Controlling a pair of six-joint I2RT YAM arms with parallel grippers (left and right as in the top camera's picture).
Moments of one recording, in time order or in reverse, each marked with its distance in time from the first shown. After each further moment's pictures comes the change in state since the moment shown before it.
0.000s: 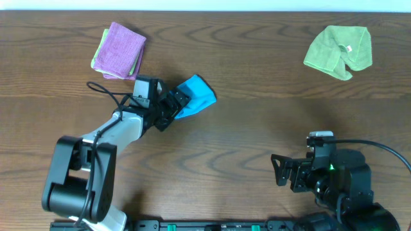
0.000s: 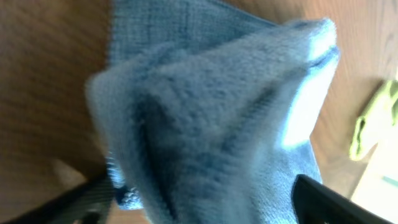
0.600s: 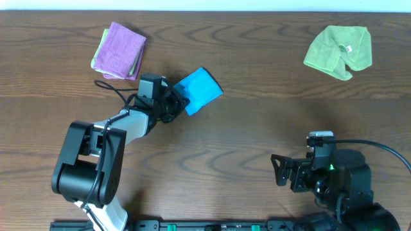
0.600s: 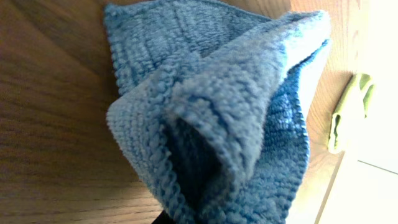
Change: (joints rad) left arm -0.010 0.097 0.013 0.209 0.058 -0.014; right arm 0.000 0.000 0.000 0.000 0.000 0.000
